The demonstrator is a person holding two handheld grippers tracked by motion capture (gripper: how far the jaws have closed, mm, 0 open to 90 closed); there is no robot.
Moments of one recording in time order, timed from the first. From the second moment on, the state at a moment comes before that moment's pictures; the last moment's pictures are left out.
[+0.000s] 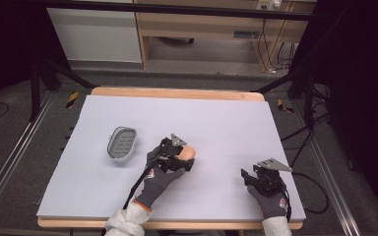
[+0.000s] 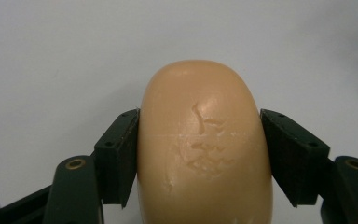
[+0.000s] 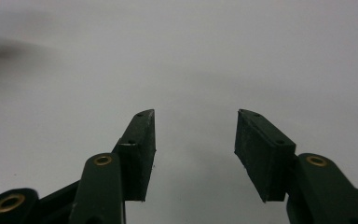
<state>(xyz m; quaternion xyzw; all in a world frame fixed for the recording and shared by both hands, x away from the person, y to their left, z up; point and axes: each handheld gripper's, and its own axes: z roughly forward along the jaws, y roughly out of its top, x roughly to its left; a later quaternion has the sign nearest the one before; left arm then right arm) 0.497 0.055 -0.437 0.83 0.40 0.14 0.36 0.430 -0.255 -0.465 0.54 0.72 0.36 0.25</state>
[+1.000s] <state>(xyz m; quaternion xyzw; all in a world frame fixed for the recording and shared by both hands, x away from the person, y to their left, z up) 0.475 0.136 -0.400 0.80 0.41 0.16 0.40 0.429 -0.254 -0.466 0.54 0.72 0.36 0.25</state>
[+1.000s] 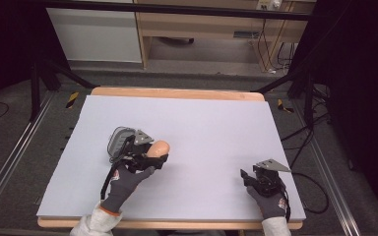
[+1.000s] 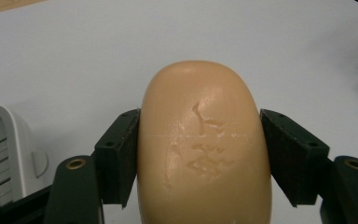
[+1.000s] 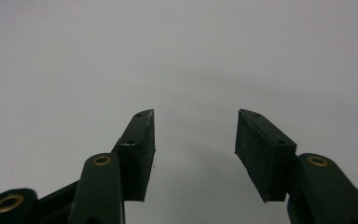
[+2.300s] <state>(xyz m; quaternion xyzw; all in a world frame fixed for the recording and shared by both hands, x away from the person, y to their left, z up) 0.492 0.205 -0.378 0.77 0.45 0.20 0.40 0.429 -0.254 -0.466 0.54 0.72 0.36 0.25</state>
